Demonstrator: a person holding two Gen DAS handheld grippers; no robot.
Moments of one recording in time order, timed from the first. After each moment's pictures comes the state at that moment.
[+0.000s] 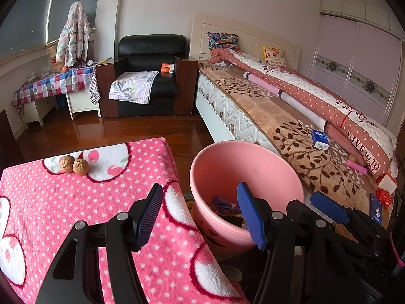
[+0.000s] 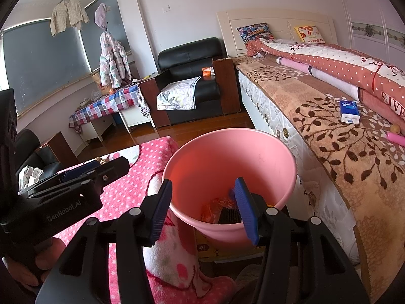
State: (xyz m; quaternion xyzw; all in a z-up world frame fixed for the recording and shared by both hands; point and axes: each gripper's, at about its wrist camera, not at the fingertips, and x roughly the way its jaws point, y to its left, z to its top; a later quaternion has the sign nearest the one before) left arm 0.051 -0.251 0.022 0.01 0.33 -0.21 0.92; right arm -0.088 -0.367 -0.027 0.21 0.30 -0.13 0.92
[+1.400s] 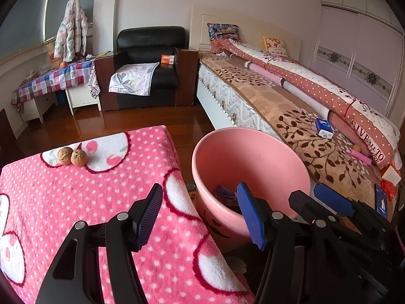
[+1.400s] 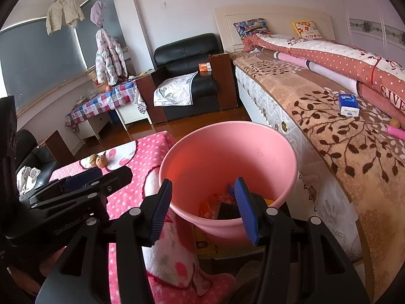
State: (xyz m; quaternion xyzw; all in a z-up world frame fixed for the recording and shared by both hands) left arm 0.055 -0.254 0.005 0.02 0.35 -0.21 0.91; right arm -0.086 -0.372 -0.031 0.21 0.31 -0.13 0.92
